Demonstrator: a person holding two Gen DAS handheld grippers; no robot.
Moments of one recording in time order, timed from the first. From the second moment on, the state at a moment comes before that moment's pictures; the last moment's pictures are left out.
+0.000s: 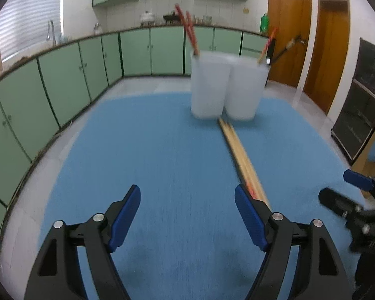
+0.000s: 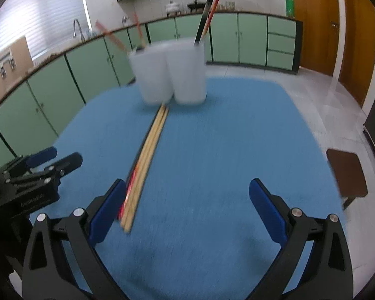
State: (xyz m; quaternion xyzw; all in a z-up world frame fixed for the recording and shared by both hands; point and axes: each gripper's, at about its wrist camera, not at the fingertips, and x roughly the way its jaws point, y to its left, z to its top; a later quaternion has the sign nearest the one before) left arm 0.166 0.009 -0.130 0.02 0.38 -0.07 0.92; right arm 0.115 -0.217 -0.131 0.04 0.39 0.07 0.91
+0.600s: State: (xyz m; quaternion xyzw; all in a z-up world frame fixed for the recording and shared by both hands) left arm 0.148 0.013 -0.155 0.02 0.39 -0.05 0.92; right arm 0.103 -0.179 -0.160 0.00 0.43 0.08 0.90
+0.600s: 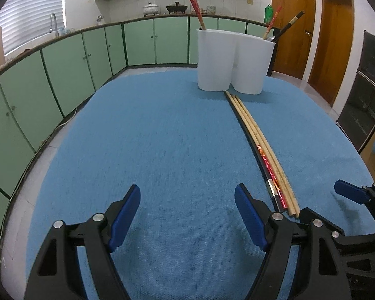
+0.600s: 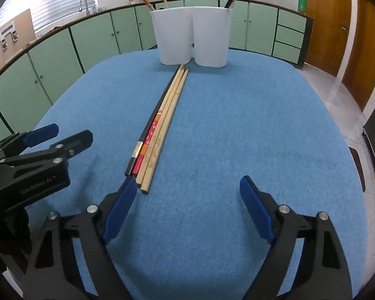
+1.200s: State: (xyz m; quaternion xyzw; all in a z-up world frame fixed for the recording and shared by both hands) left arm 0.149 0.015 -0.154 0.02 0.39 -0.05 0.92; right arm 0.111 -0.193 -0.165 0.01 0.44 0.04 0.90
